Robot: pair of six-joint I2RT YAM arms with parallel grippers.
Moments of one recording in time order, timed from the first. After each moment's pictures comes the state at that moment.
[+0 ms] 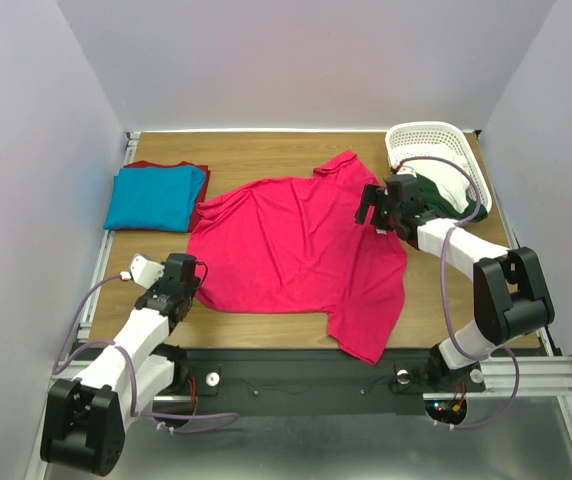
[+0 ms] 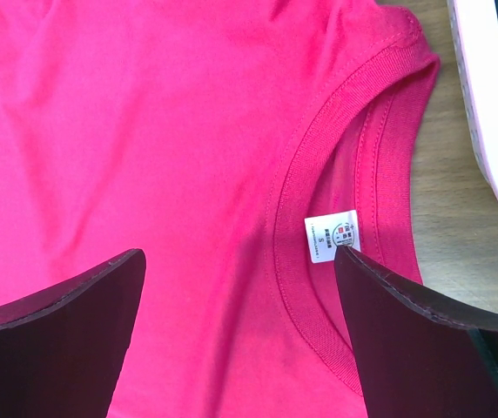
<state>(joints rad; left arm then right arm) -0.24 0.85 0.31 -0.35 -0.49 -1.24 0.30 1.55 0.93 -0.07 0.12 0.44</state>
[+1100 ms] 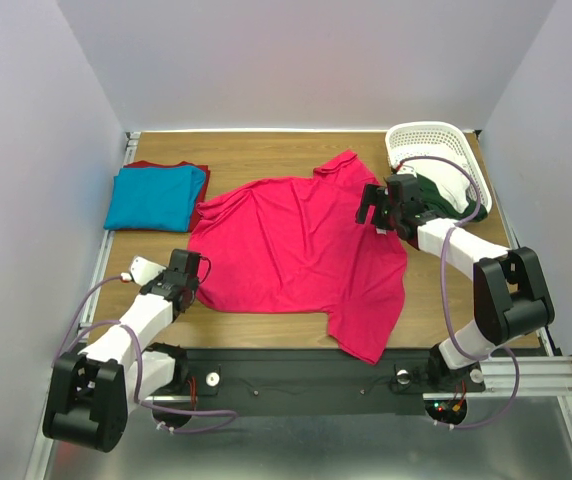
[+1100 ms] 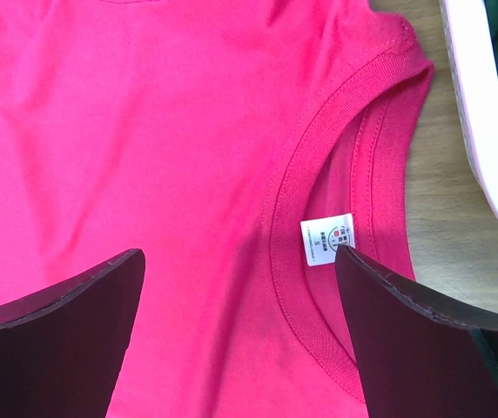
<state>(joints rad) -0.24 0.99 0.37 -0.43 -0.52 -1.34 0.29 1.55 0.93 -0.07 0.13 0.43</state>
